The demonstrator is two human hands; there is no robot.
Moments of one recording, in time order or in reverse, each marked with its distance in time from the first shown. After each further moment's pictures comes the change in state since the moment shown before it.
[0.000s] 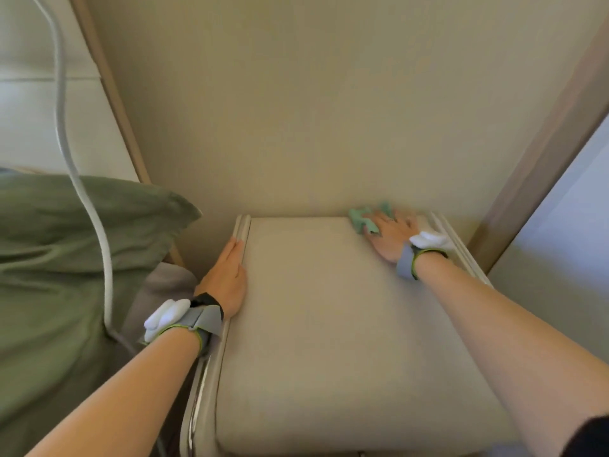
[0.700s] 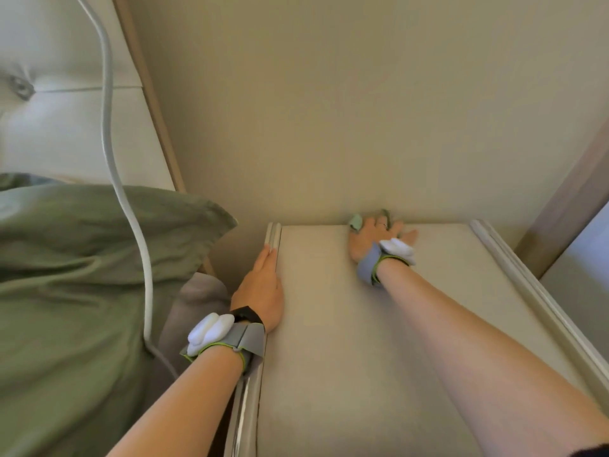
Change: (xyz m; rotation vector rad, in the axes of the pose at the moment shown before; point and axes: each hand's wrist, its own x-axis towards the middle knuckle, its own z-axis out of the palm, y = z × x) left_hand 0.002 0.005 0.001 0.065 0.053 0.016; right_hand 0.012 -0.123 0.009 0.042 0.023 0.317
